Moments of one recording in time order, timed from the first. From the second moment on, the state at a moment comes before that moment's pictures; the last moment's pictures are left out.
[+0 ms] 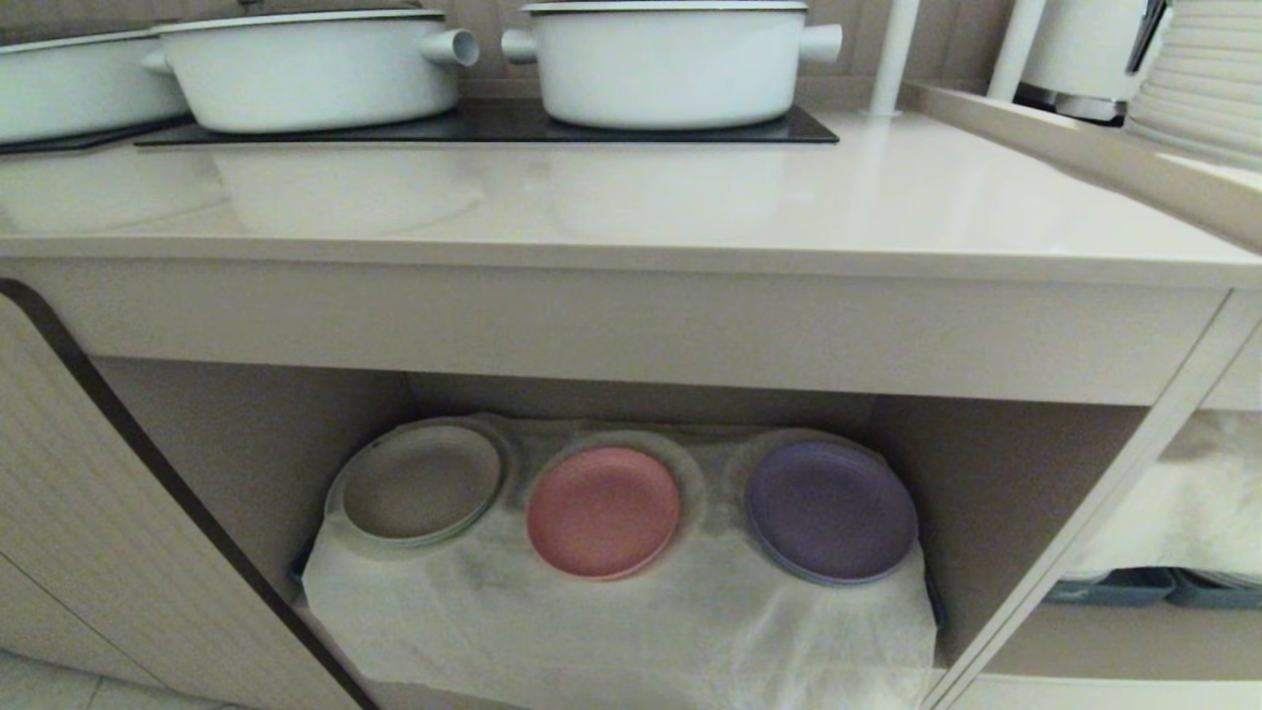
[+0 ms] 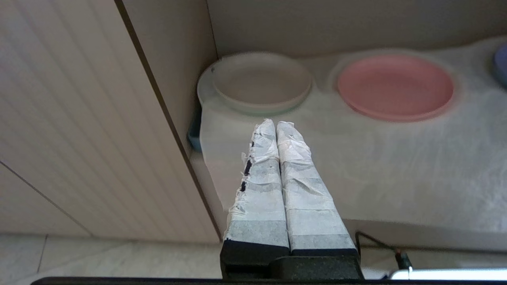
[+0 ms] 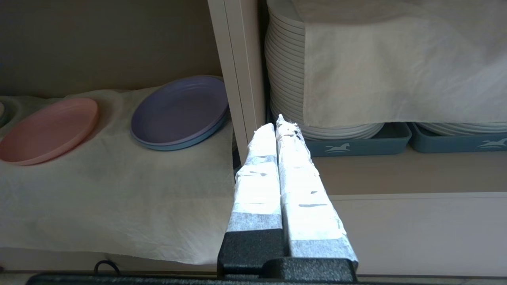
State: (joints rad) left arm 0.00 0.04 0.00 0.00 -0.01 0.07; right arm 0.00 0.00 0.00 -0.01 -0.06 0.10
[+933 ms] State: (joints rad) left arm 0.00 0.00 0.00 0.01 -0.01 0.06; right arm 0.00 0.00 0.00 -0.01 -0.06 0.10
